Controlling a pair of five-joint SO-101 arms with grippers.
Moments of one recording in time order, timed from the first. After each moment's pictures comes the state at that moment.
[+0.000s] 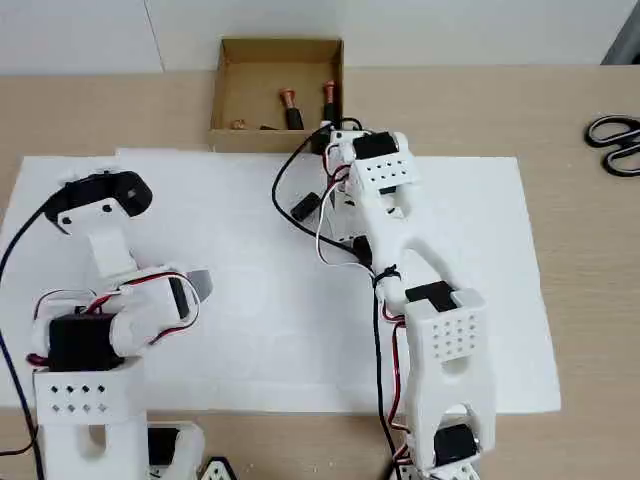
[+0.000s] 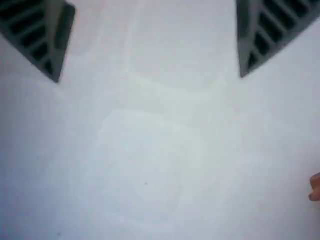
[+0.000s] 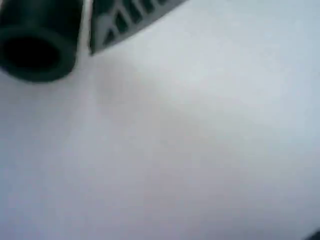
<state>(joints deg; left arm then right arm) -5.4 -51.6 34.4 92.2 20.4 -18.8 38.9 -30.9 91.1 -3.2</state>
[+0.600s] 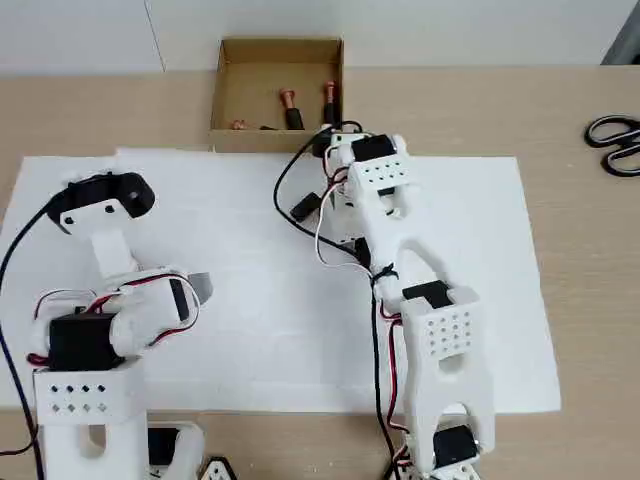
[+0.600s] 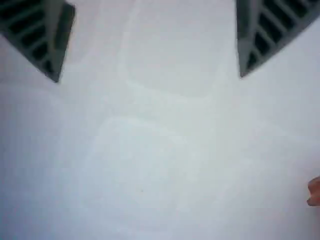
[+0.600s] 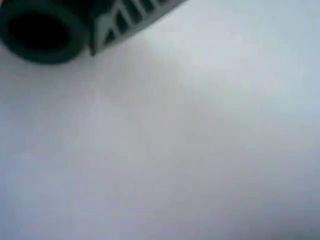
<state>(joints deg) -5.4 -51.6 34.4 92.9 19.3 -19.2 42.7 -32.4 90.5 -3.1</state>
